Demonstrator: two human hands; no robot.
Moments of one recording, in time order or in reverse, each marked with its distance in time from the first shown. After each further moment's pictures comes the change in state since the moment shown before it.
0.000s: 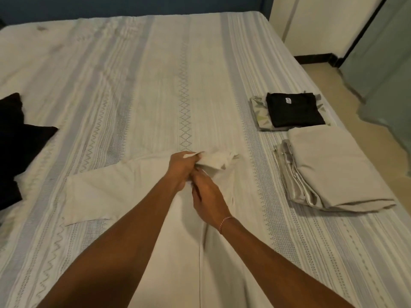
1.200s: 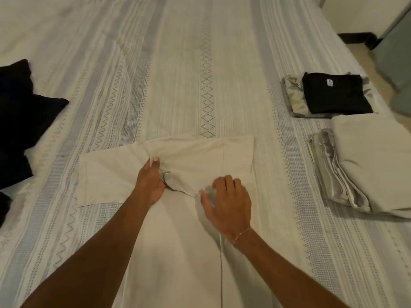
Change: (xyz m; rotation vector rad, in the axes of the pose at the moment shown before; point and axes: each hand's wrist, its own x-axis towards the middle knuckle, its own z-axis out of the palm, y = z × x) left_hand 0.040 -0.096 -0.136 -0.518 0.166 -0.116; right_hand -0.031 0.014 0.045 -0.680 0.124 0.049
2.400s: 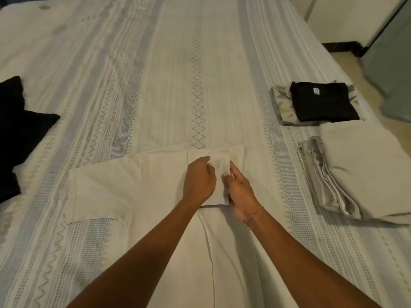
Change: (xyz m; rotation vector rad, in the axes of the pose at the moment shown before) left_hand -0.055 -0.036 0.129 1.134 -0.162 0.563; right_hand 0.064 0.045 -0.021 1.482 -0.381 0.893
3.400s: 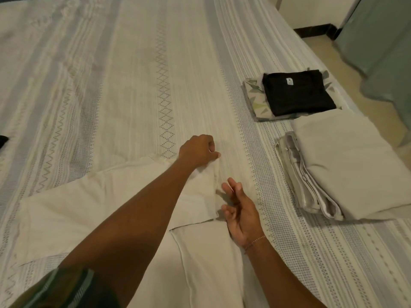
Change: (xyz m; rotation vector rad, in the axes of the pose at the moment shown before) left_hand 0.127 0.057 0.050 0.431 -0.282 0.215; right_hand 0.001 0.020 -0.075 0.588 0.098 0.020
